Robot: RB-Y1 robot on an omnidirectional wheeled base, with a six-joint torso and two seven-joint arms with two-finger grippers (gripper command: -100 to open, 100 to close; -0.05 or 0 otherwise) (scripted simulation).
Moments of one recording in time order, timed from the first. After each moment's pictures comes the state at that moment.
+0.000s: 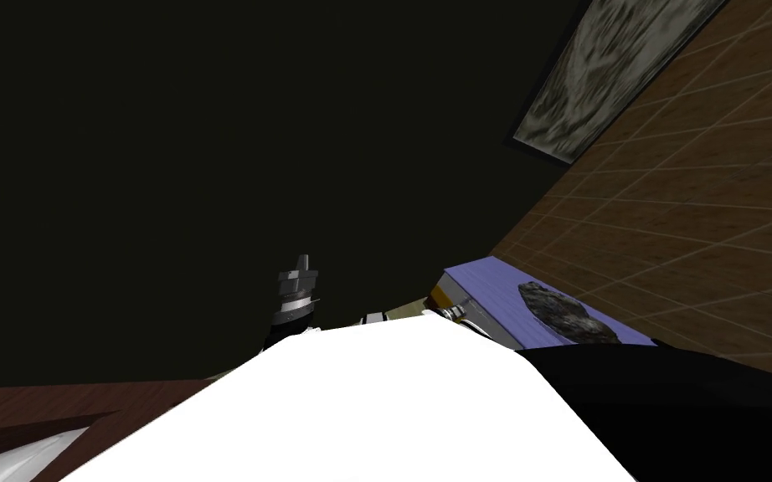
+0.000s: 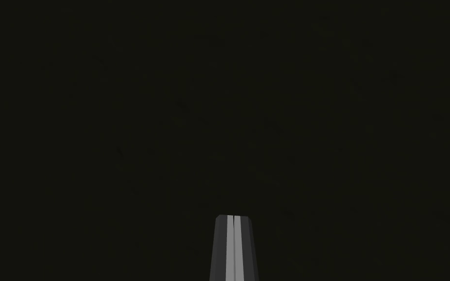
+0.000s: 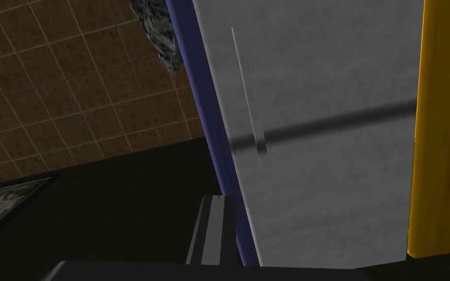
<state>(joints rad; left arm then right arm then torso) 0.58 -0.02 -0.10 -2.16 -0.01 -0.59 0.12 -0.19 -0.28 0.52 -0.40 1.08 1.40 0.28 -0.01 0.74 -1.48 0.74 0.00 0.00</state>
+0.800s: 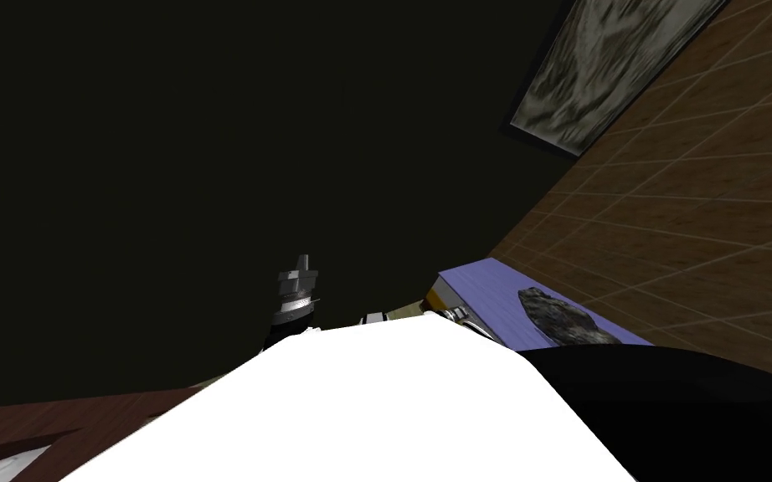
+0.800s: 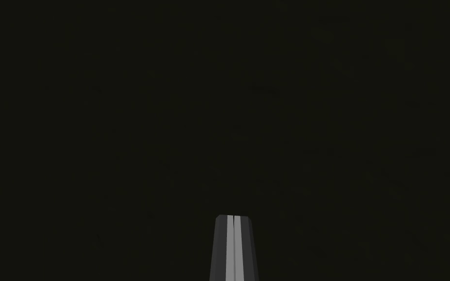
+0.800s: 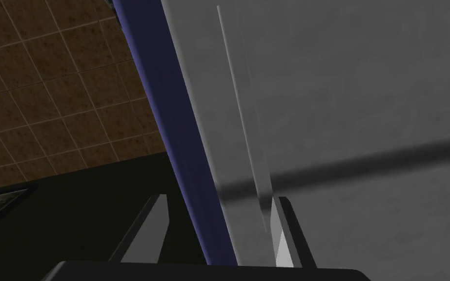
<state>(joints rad) 0.58 -0.02 -0.10 -2.16 -0.01 -0.59 0.12 -0.17 -0.30 0.52 -0.41 1.08 1.39 0.27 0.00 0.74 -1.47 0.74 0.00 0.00</state>
